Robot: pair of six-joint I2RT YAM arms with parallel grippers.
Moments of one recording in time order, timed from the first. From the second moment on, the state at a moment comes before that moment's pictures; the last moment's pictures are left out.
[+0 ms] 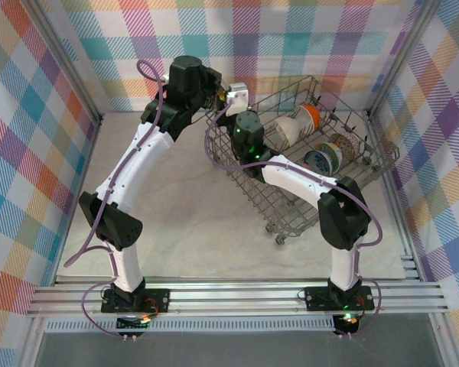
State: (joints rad) left arm -0.51 1.87 2.15 -0.53 -0.16 -1.31; right arm 0.73 1.91 1.55 0.57 0.47 -0.01
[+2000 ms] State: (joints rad) left arm -0.25 1.86 2.10 -0.40 0.24 -0.92; right arm 0.69 2.03 1.74 0.45 0.78 -0.48
